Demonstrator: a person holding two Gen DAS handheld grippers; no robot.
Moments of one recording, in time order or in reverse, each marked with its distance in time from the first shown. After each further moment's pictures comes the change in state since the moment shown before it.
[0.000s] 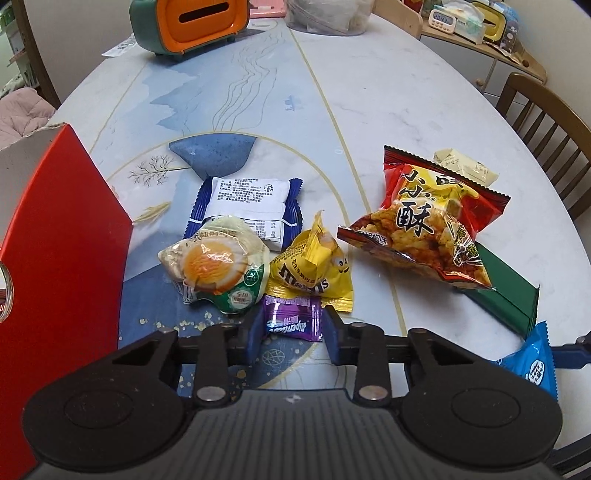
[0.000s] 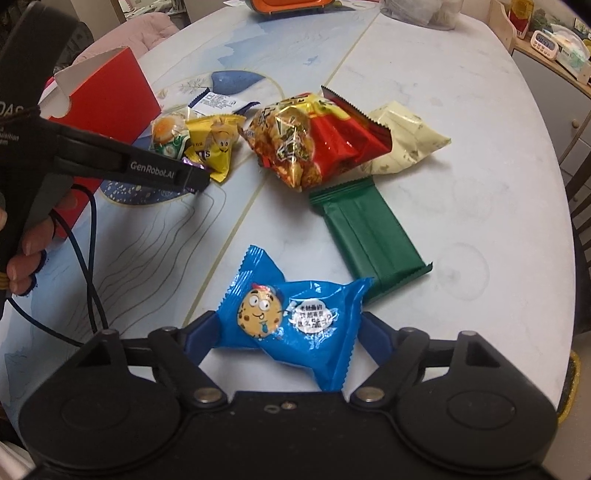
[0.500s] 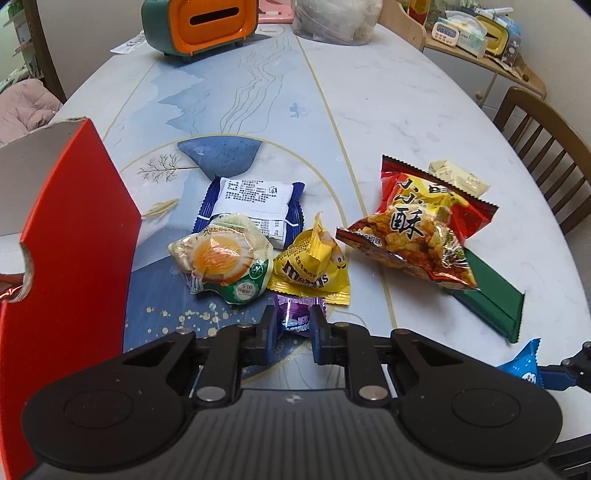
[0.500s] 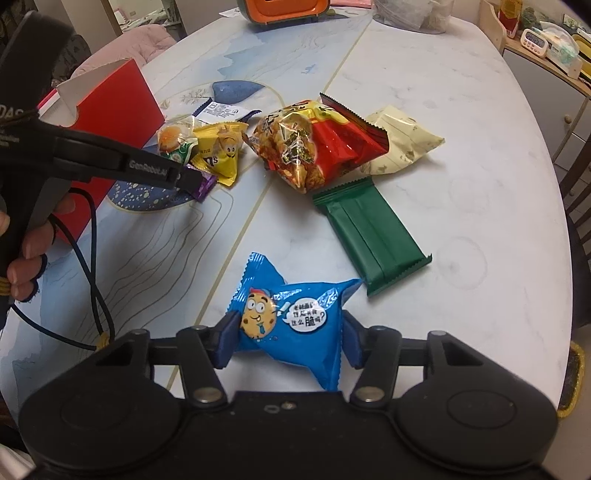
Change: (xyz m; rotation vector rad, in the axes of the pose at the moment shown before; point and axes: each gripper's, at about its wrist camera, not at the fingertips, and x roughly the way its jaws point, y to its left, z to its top) left arm -0.017 0.006 -0.005 -0.039 -0.018 -0.022; right arm -0.011 0.005 -0.009 0.030 -0.034 -0.002
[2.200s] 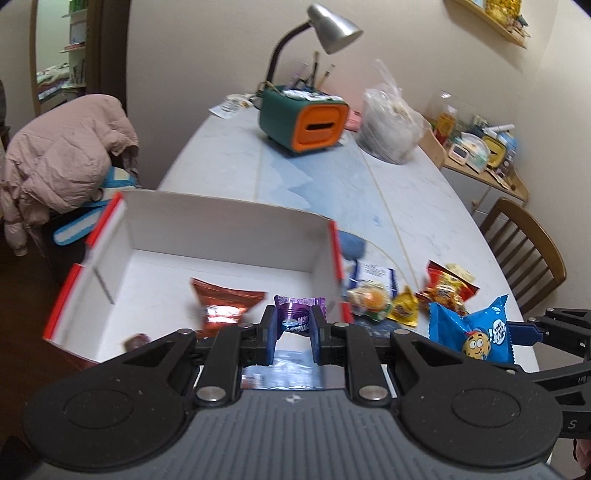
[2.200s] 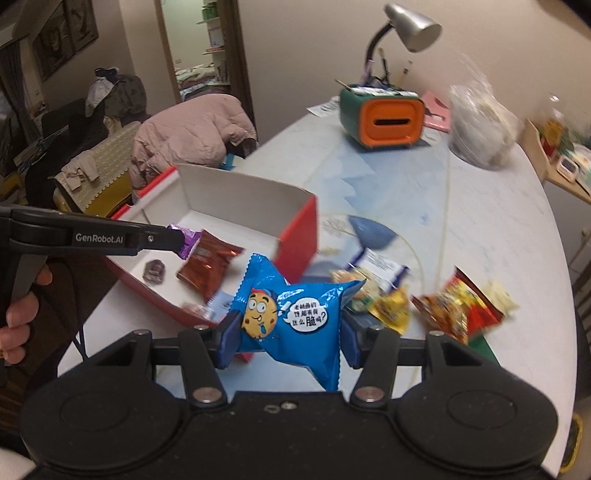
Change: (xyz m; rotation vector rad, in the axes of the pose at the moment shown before) left arm -0.191 0.198 -0.038 -0.157 -0.234 -0.076; right arm -0.088 0.197 0.073 -0.127 -0.250 0.027
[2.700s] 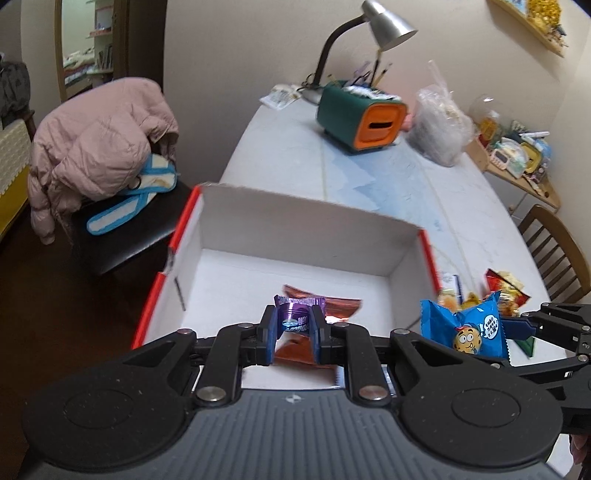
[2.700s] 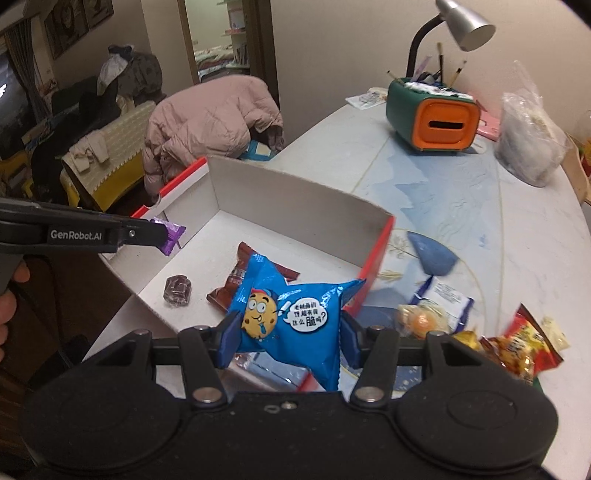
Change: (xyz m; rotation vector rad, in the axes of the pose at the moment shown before) left arm 0.018 0.088 0.016 -0.042 0.050 0.067; right arm 0.074 0.061 0.039 -0.051 0.062 0.017
